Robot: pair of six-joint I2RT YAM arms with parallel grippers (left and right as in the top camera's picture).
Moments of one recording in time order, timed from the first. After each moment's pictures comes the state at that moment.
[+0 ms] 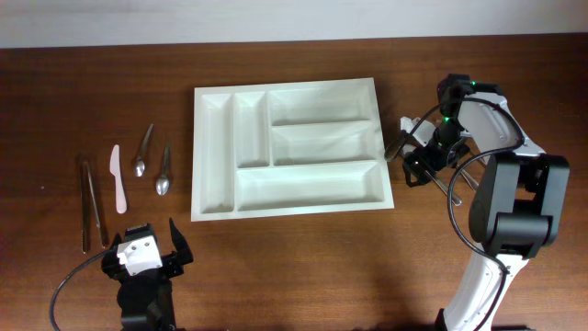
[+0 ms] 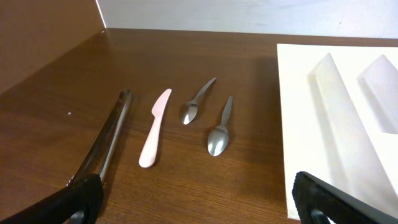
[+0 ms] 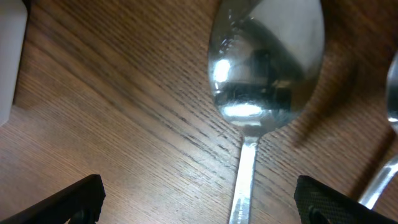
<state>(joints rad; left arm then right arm) 0.04 0.03 0.12 -0.39 -0.27 -0.02 -0.11 2.14 1.62 -1.19 -0.08 -0.74</state>
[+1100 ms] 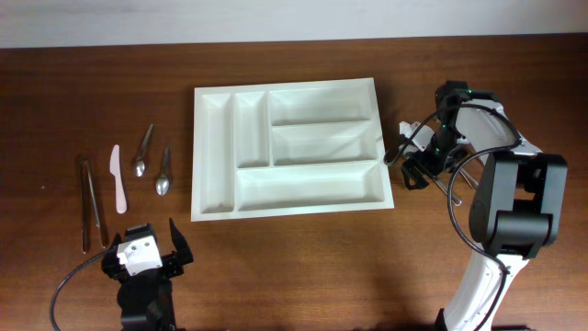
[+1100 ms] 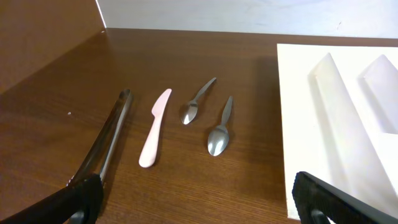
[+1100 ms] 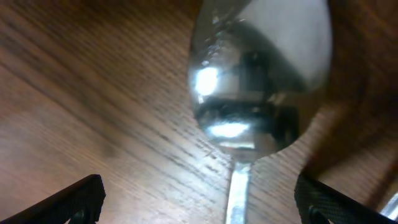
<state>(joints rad) 0.04 0.03 0.12 -0.39 -0.27 -0.02 -0.11 2.14 1.55 -1.08 -0.06 -0.74</state>
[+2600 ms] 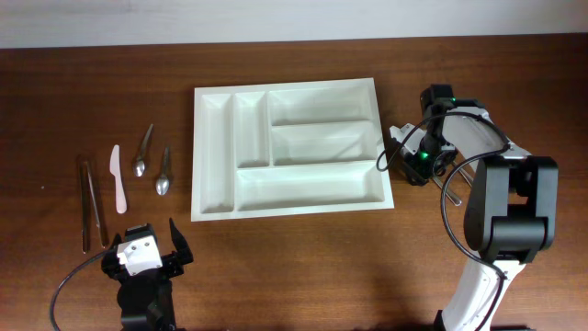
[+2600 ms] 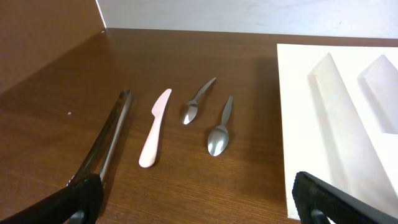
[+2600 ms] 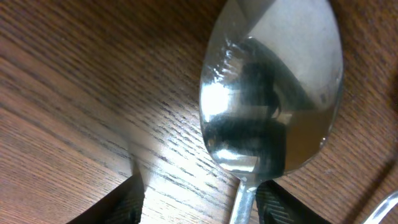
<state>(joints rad) 0.04 0.03 0.12 -0.39 -0.27 -0.02 -0.04 2.10 1.45 -0.97 0.05 -0.70</state>
